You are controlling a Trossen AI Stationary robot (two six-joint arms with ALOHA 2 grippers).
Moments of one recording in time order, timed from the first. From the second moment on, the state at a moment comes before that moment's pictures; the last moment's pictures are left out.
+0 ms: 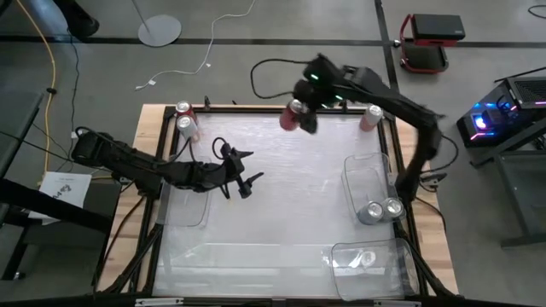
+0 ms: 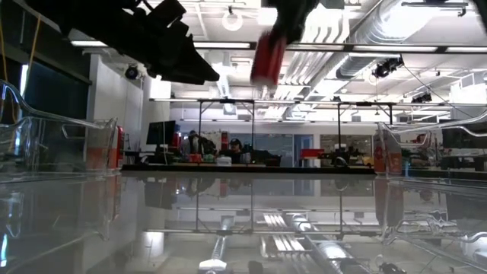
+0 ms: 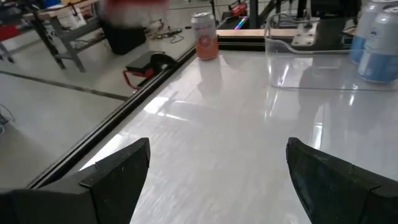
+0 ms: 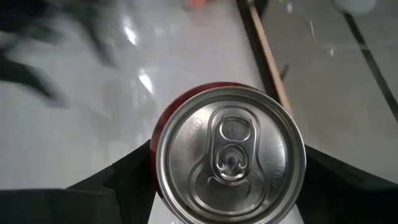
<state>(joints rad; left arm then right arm) -0.14 1.32 0.59 0.35 -0.65 -0.04 -0.42 1.74 2.02 -1.15 -0.11 -0.23</state>
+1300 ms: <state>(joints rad) -0.28 1.32 0.59 0.36 -0.77 -0.20 1.01 1.52 1.34 -1.01 0.39 1.37</state>
